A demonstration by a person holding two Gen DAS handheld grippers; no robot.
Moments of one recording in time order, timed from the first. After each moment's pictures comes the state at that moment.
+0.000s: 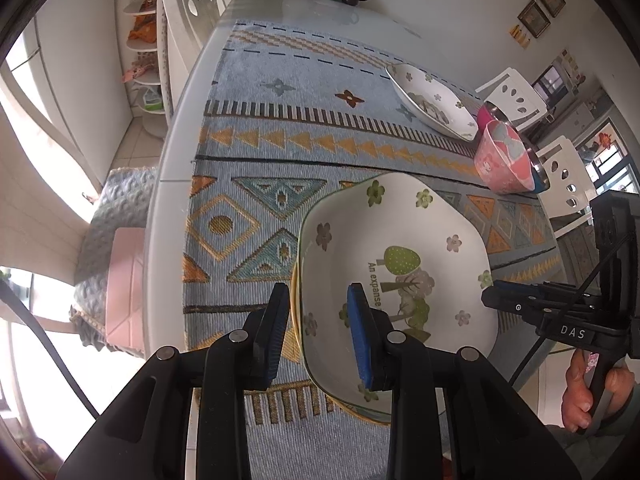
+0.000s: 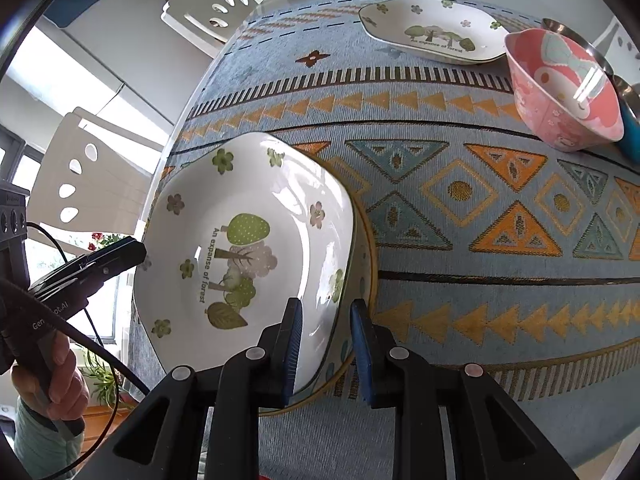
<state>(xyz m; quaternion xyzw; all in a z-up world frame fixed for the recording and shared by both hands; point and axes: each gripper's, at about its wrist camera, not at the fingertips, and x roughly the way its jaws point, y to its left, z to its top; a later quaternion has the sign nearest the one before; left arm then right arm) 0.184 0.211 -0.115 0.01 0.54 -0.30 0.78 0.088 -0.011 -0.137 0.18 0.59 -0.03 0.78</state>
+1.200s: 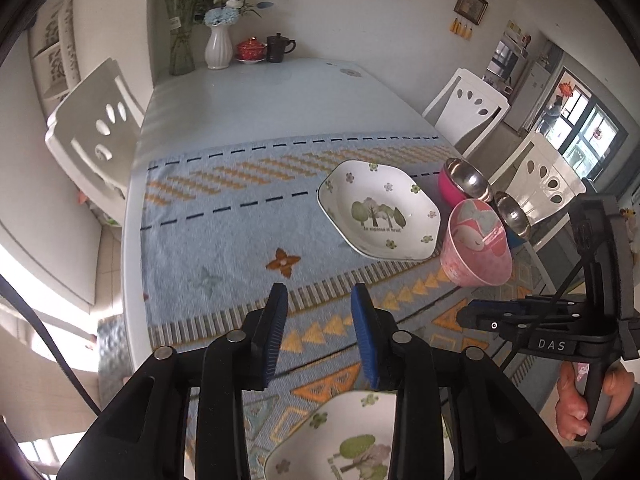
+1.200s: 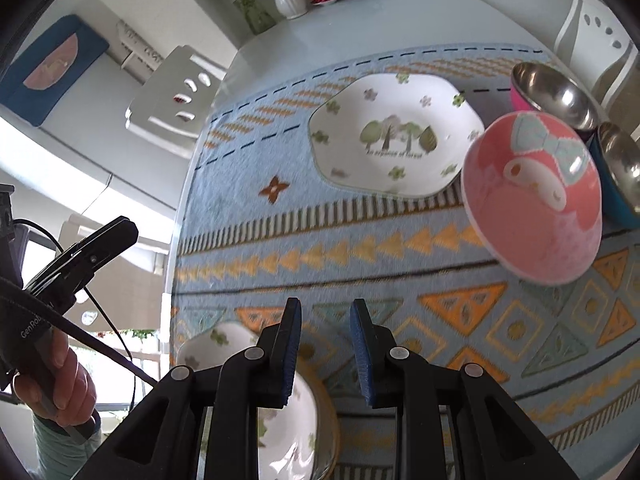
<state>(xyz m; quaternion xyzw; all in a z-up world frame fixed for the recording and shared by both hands) 0.289 0.079 -0.024 0.09 0.45 -0.38 0.80 0.168 -0.107 -0.080 0.26 0.53 -0.08 0.80</state>
